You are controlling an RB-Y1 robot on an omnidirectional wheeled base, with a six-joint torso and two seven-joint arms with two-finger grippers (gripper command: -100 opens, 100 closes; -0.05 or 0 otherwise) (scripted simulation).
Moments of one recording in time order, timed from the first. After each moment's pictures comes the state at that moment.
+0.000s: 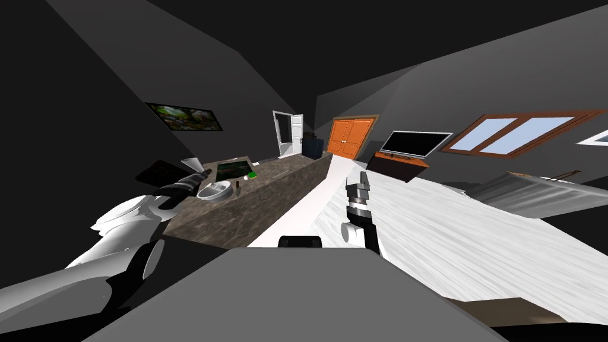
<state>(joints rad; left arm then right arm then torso) -0.20 0.86 0.56 -0.80 -0.87 -0.41 0.20 0.46 0.04 0.00 -2.20 -0.02 -0.44 -0.03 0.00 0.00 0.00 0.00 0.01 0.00</state>
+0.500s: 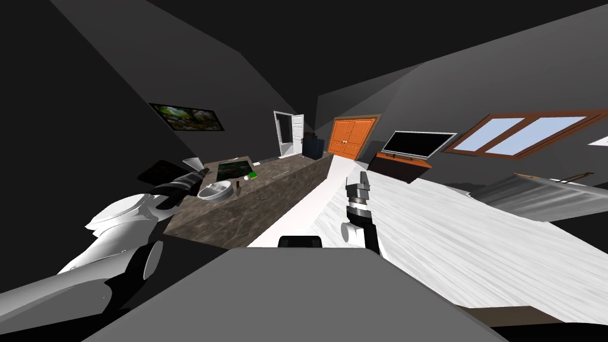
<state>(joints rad) -0.19 0.85 0.61 -0.86 -1.02 -0.39 0.32 0.46 0.04 0.00 -2.20 -0.02 -0.44 -0.03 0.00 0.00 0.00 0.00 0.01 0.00</state>
